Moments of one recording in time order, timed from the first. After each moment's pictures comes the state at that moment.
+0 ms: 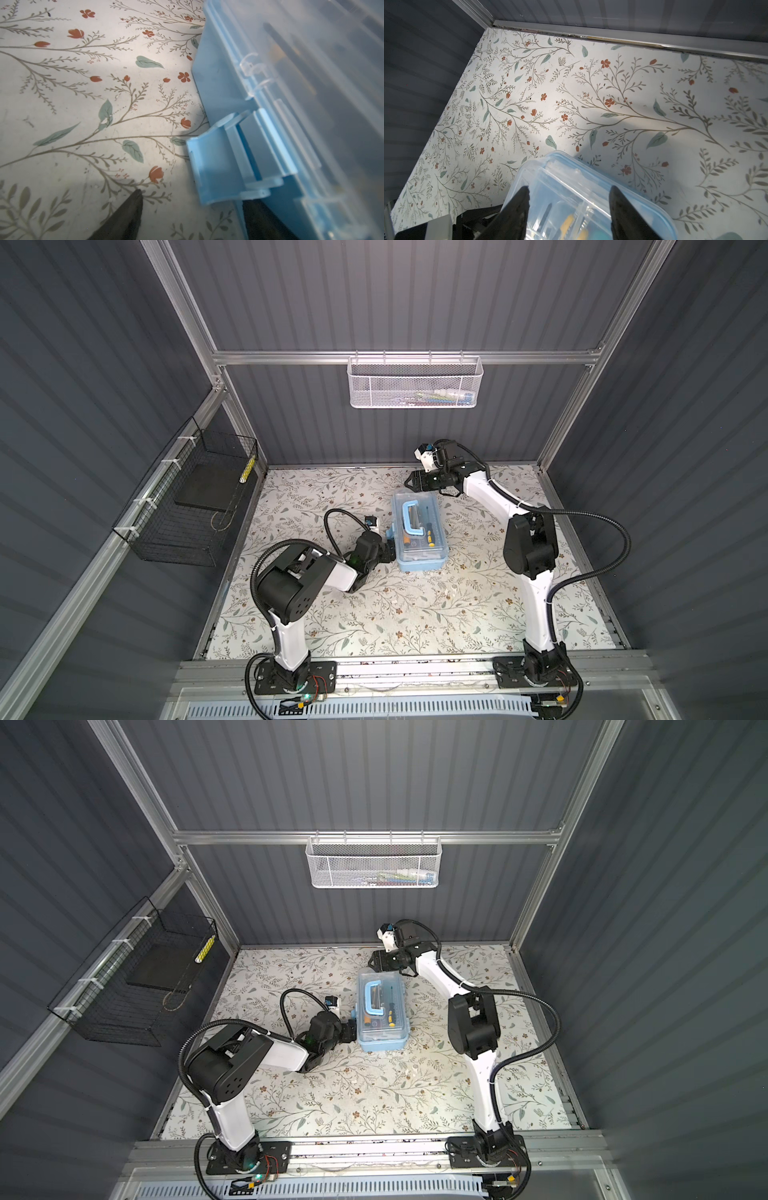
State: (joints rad) left arm -0.62 1.86 0.67 0.64 -0.16 -0.44; right arm 0.41 2.23 1.98 -0.53 -0.39 0.18
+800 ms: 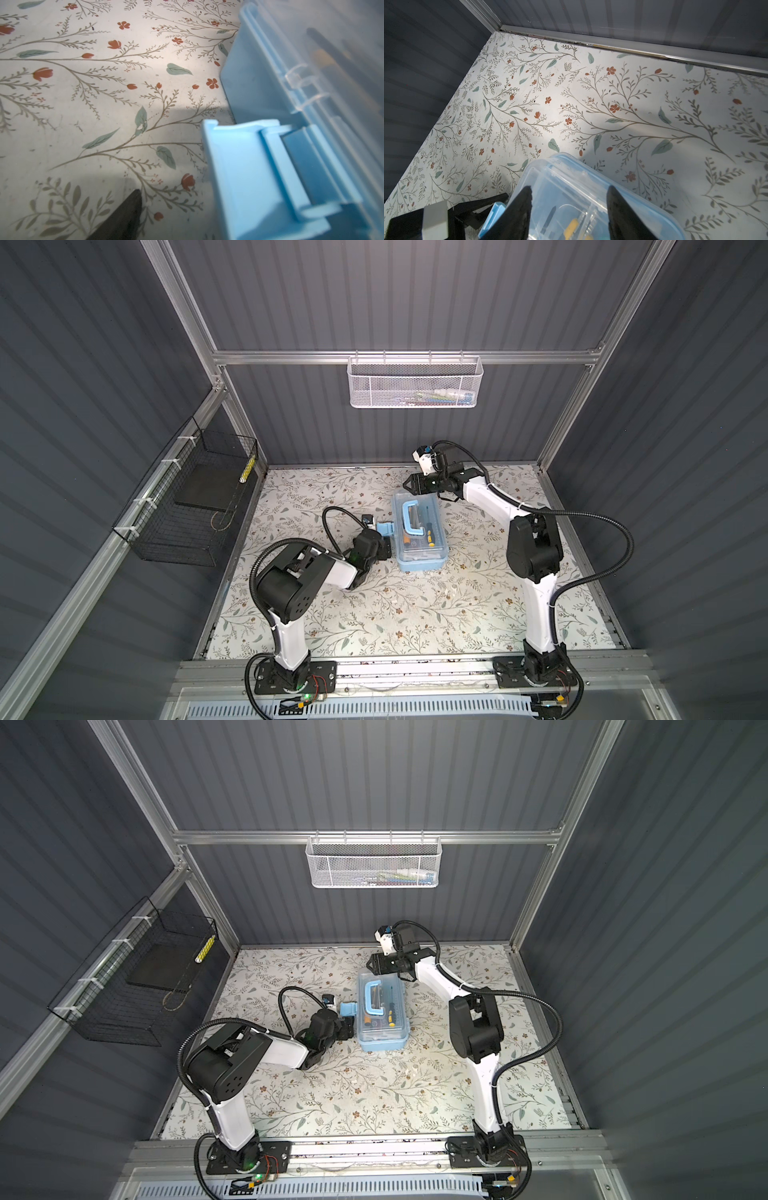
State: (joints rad) left arm -0.60 1.85 0.69 0.57 -0.25 -0.41; right arm 0.42 2.18 1.85 -0.40 -0.38 0.17
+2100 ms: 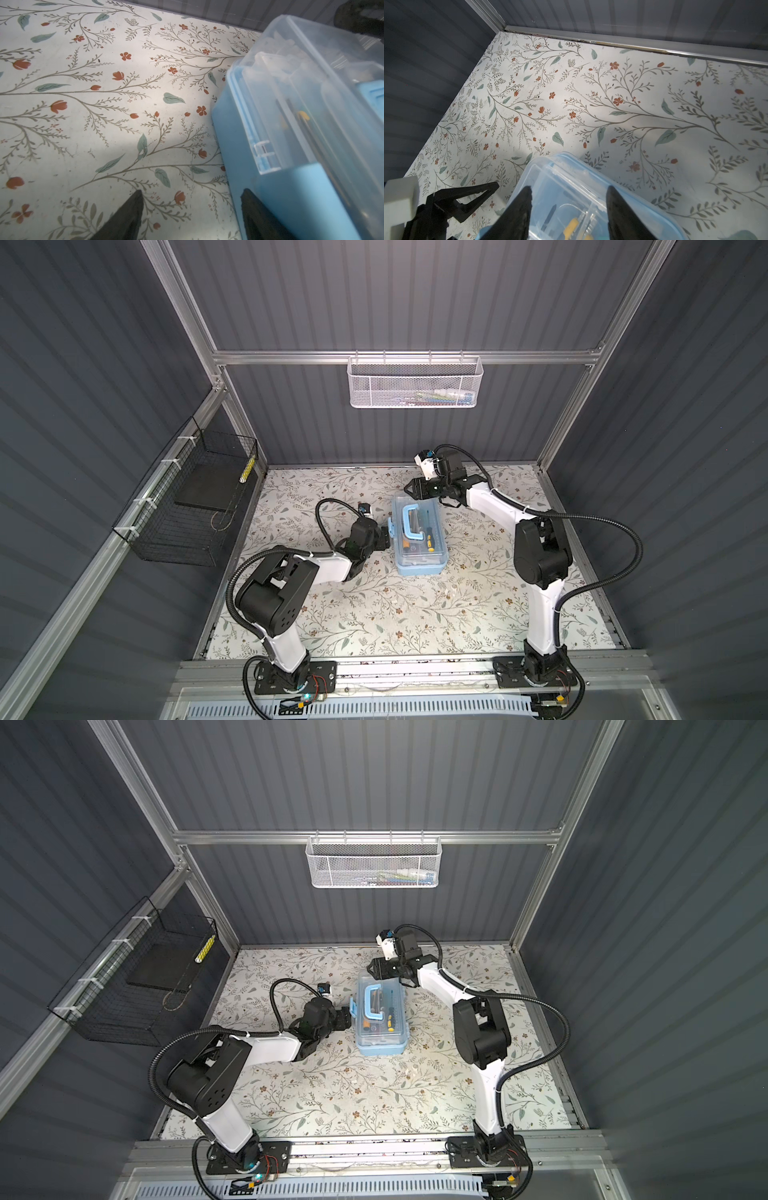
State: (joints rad) left arm -0.57 1.73 0.76 0.41 -0.17 -0.42; right arm 0.43 2.09 1.70 -0.31 -0.38 0.19
